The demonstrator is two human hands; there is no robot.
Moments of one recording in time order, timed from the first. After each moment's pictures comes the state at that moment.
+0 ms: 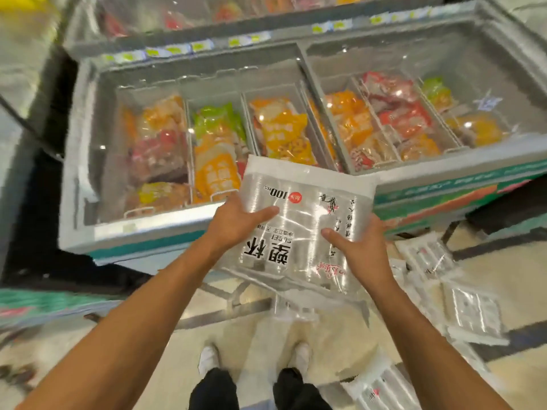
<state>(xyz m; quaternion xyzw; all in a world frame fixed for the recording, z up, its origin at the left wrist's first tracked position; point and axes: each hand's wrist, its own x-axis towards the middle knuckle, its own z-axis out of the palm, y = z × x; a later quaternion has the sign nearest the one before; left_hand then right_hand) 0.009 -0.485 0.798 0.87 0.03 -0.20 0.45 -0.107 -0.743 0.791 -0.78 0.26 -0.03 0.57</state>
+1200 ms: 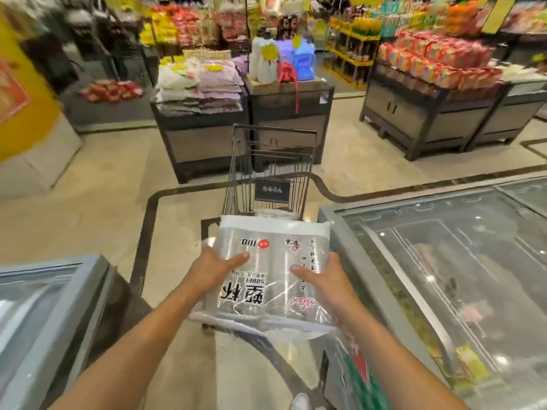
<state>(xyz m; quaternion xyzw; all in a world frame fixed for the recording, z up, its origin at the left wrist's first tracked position) -0.415 0.506 0.877 0.57 0.66 0.21 0.44 -0.132 0.416 0.876 -0.68 -0.44 0.43 0.40</state>
